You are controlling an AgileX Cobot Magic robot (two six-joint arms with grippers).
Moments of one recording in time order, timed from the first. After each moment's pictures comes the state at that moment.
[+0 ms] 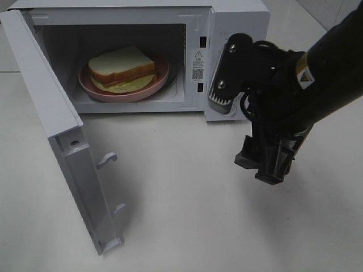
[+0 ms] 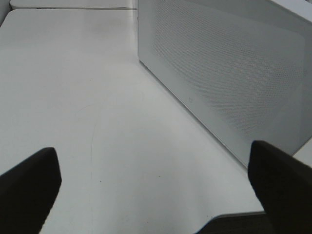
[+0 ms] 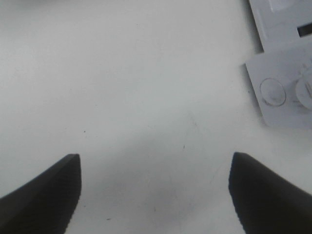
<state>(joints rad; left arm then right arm) 0.04 -0.01 -0.51 -0.18 1.09 0.09 0.69 1.36 -0.88 -0.20 0.61 -0.38</state>
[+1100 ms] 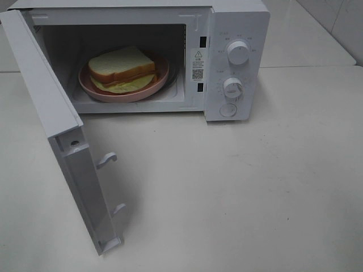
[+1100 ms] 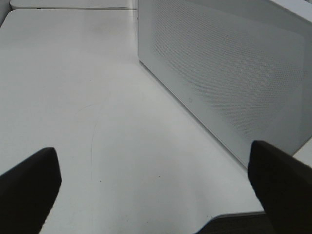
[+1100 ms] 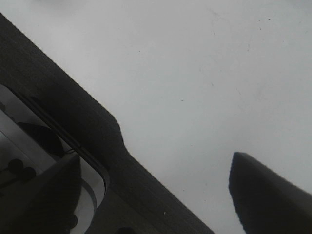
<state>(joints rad) 0.04 -0.01 -0.51 -0.18 1.09 0.09 0.69 0.81 -0.87 -0.07 1.17 -0.03</state>
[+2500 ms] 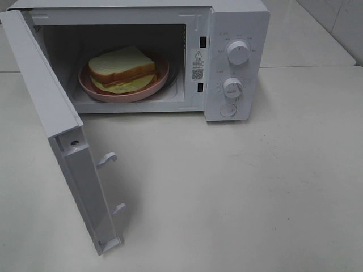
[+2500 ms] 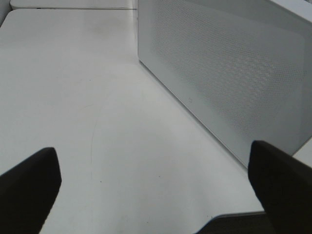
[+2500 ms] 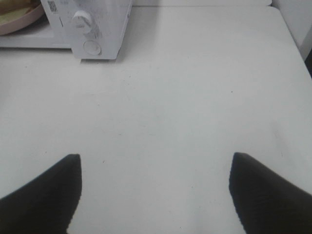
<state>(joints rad) 0.04 -0.01 -0.51 -0.18 1.09 0.09 0.15 0.01 -0.50 -0.07 1.01 0.12</state>
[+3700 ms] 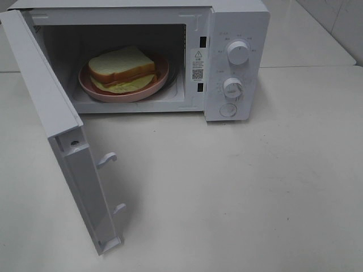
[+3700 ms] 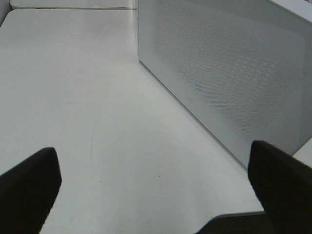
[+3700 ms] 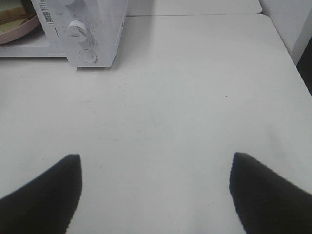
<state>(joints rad) 0.04 -0.01 -0.51 -0.18 1.09 0.09 0.13 0.00 -0.50 -0.07 1.01 0.12</state>
